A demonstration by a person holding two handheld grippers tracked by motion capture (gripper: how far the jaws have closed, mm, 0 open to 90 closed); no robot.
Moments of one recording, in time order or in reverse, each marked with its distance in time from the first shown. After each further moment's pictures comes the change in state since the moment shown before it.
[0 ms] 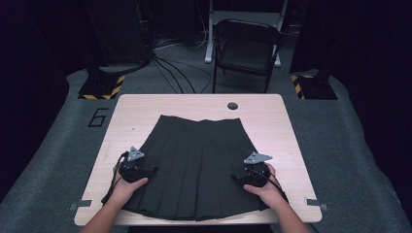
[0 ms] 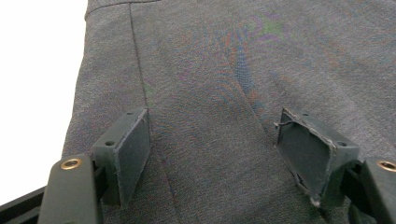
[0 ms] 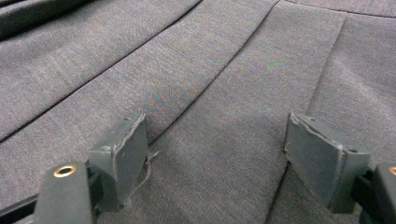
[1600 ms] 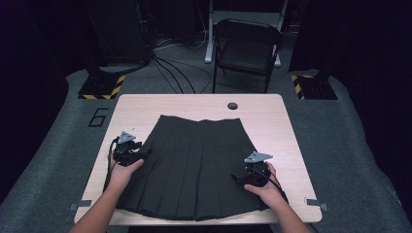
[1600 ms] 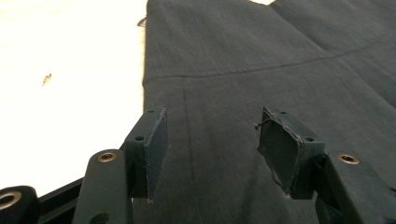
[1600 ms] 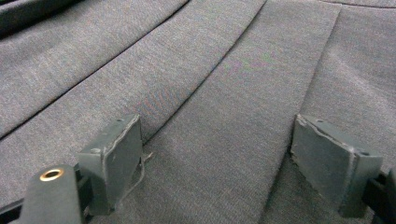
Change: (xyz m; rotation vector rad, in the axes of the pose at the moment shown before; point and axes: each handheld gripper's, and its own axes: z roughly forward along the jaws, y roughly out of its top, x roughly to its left) left arm 0.029 0.042 -0.011 -0.072 0.016 -0.156; right arm -0.004 0.000 0.001 0.018 -0.009 0.011
